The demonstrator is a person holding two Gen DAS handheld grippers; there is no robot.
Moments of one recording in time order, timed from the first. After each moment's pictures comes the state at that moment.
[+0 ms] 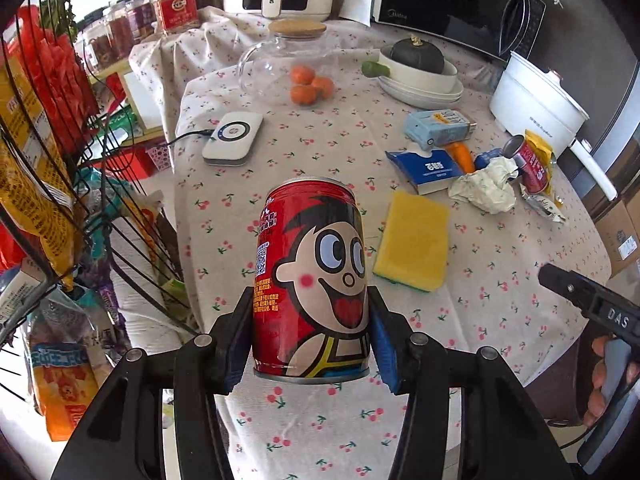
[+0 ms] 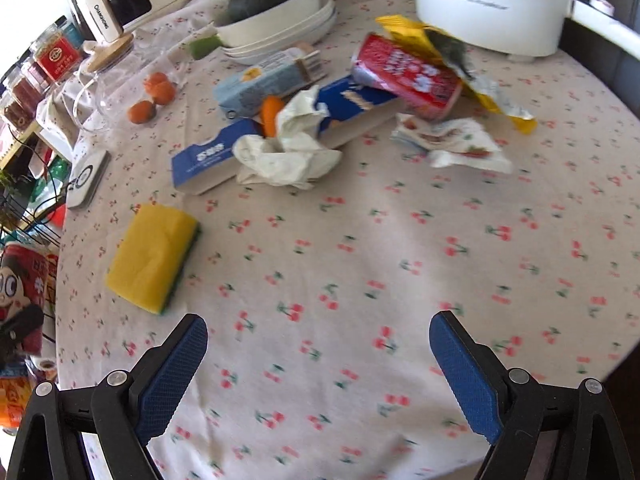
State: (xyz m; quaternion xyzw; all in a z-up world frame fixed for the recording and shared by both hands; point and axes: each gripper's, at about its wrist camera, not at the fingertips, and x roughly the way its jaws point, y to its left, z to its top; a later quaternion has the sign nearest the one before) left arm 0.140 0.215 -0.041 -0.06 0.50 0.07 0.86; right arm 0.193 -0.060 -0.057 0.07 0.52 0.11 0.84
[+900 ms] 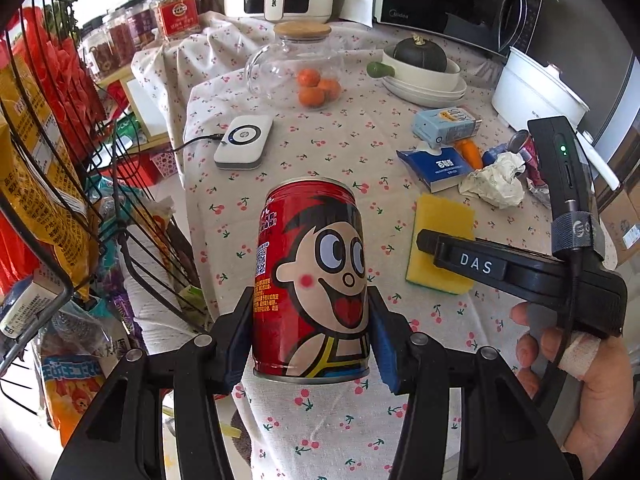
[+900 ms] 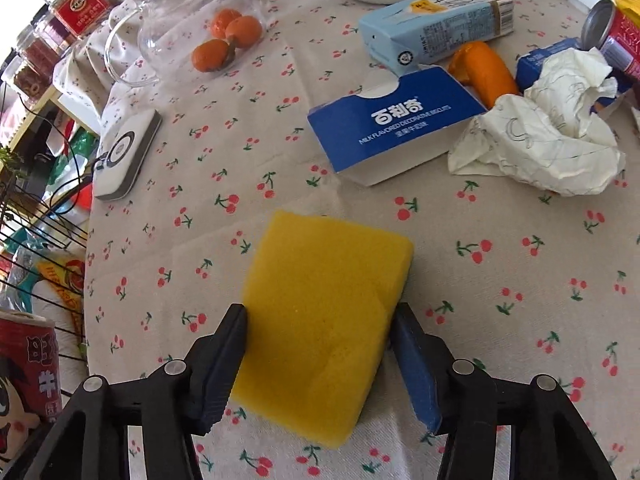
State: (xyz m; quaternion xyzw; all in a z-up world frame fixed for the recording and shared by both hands) left arm 0.135 0.223 -0.039 -0.04 0.49 0.06 0.87; right arm 0.242 0.070 -0.101 0.07 0.55 0.16 0.82
